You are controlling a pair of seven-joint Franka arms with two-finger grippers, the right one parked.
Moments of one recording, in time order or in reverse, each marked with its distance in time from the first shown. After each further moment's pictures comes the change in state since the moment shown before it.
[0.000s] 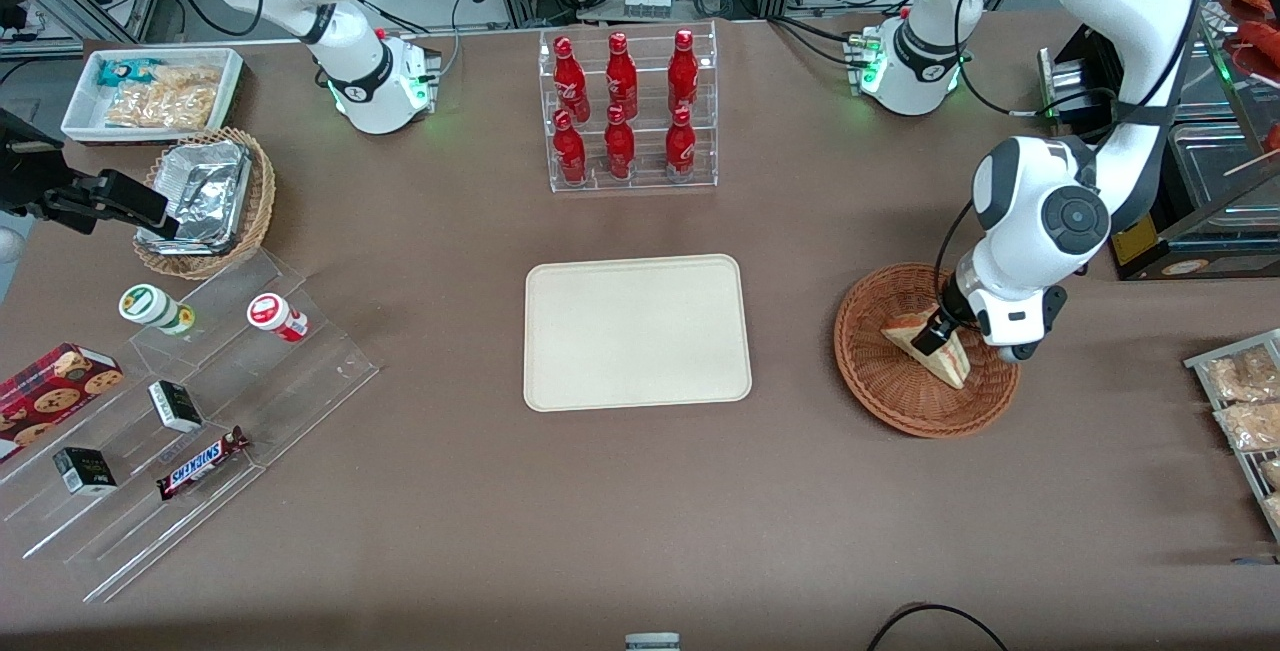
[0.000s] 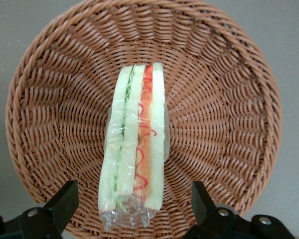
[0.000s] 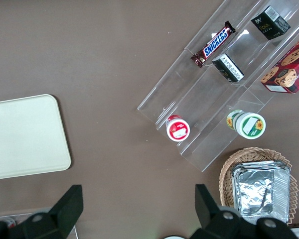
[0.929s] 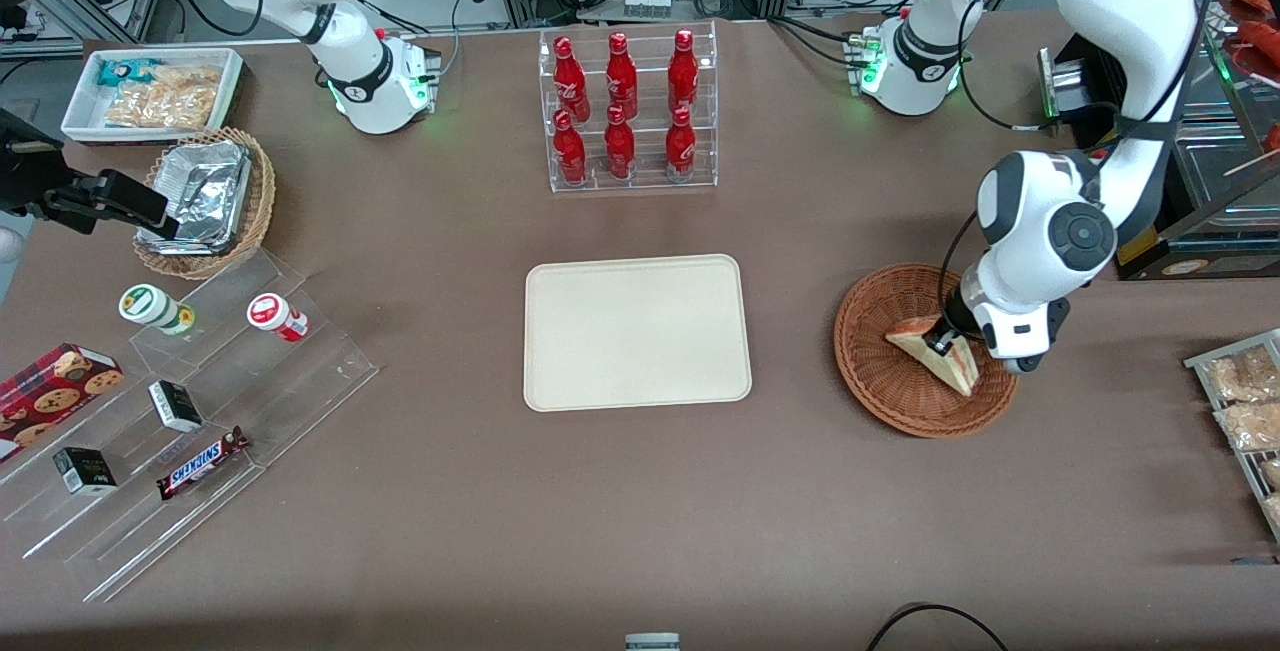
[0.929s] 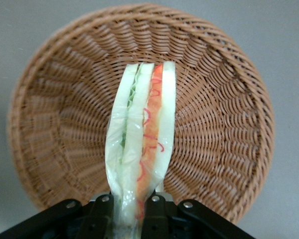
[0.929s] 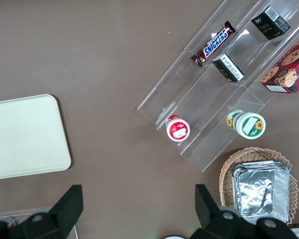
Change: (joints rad) arm 0.005 0.004 0.009 0.092 0.001 -0.114 0.000
